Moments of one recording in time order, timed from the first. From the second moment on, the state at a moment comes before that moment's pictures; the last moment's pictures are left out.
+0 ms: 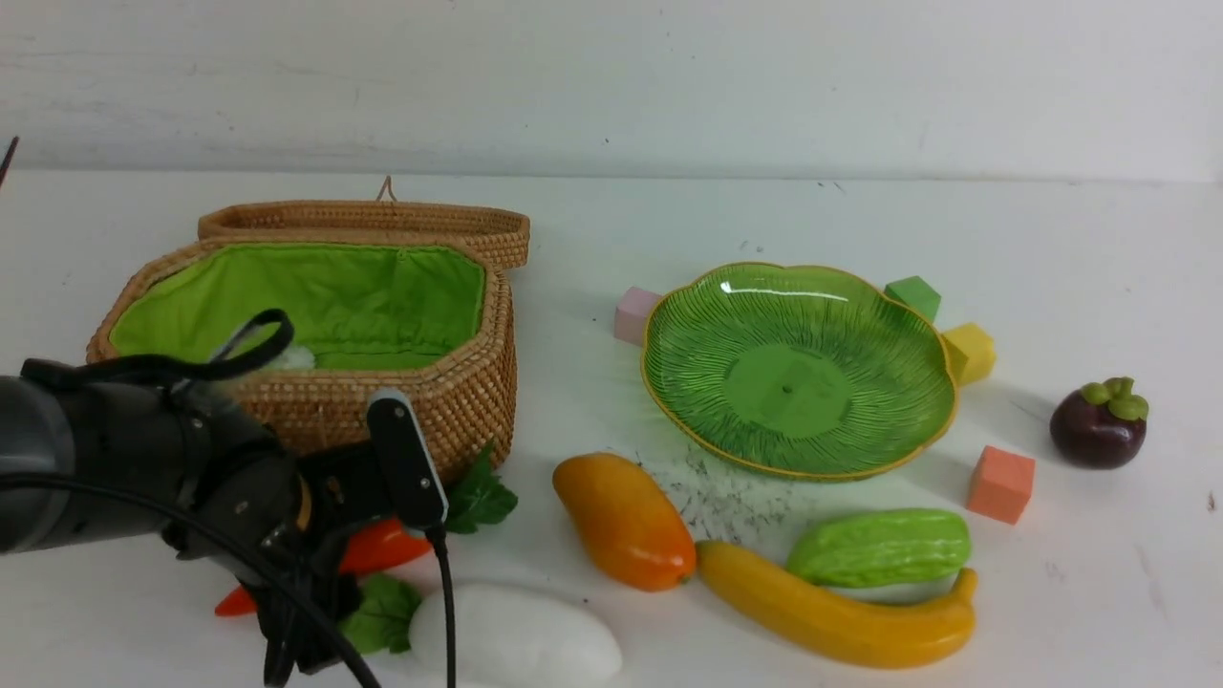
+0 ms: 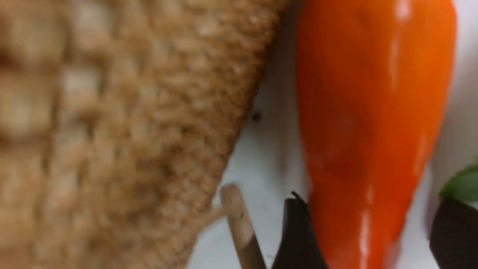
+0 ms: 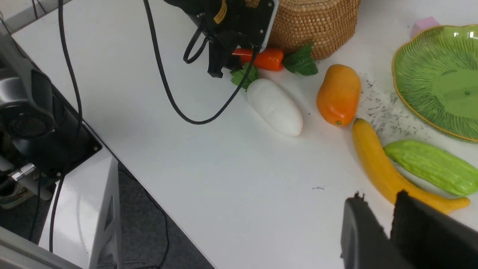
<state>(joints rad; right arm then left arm) 0.80 0.52 -1.12 0.13 1.21 0.03 -0.35 1.68 -0.81 0.39 0.38 0.42</state>
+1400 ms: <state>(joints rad) 0.80 0.52 -1.12 0.11 1.04 0.03 -0.35 1.12 -0.85 0.12 0.45 0.72</state>
